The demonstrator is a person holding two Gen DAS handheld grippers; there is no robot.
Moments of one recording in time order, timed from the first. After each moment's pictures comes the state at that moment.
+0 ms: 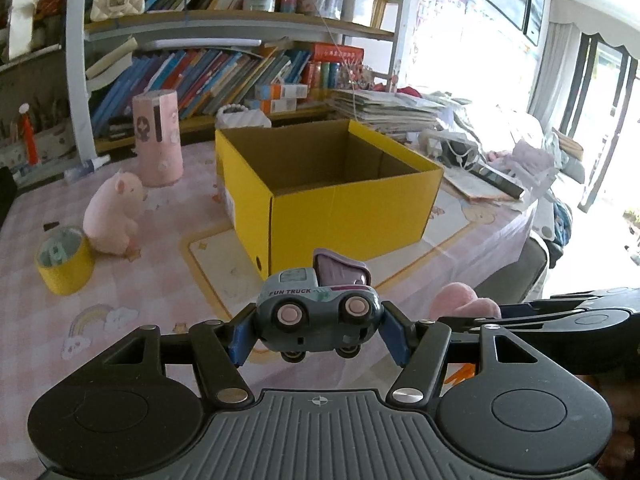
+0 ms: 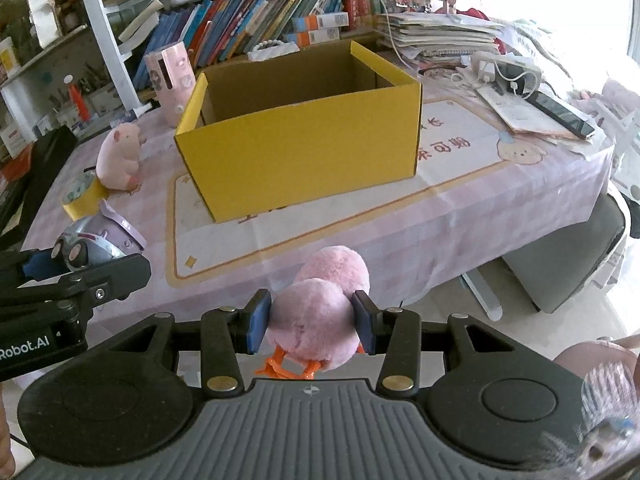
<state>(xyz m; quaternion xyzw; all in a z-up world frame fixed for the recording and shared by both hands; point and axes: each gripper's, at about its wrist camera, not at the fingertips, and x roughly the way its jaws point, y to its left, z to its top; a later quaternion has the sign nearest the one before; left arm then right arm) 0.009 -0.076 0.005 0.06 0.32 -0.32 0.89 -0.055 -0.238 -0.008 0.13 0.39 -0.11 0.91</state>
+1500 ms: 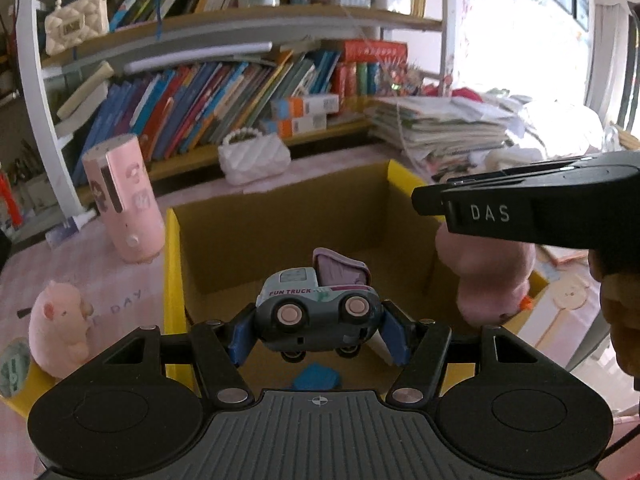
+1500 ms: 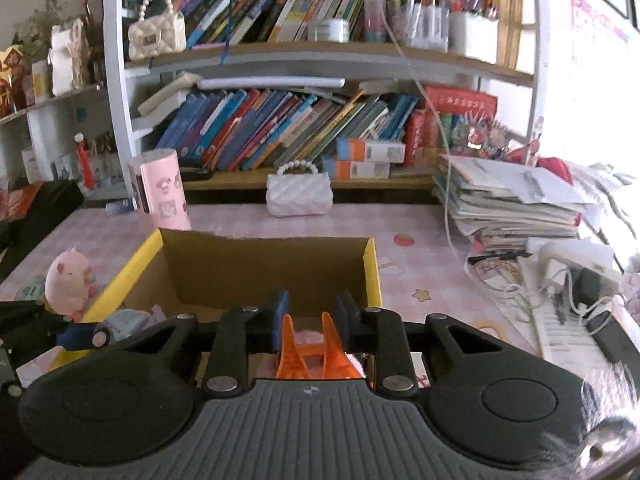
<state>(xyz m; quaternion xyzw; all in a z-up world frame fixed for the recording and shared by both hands) 0.147 -0.224 0.001 0.10 0.32 -0.23 0.91 0.150 -0.374 0.037 0.01 0.27 0.00 0.96</state>
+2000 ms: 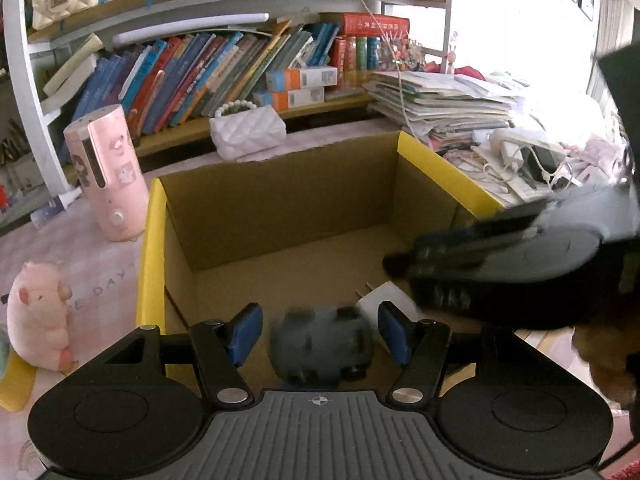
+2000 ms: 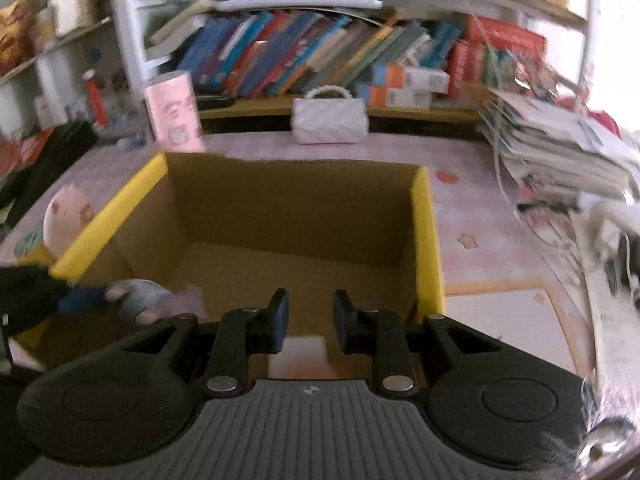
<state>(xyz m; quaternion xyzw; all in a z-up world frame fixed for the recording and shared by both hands) 0.162 -0.228 -0.016 0.10 0.35 -0.23 0.90 0.183 -0.366 -0.008 0.00 0.37 0.06 0.93</state>
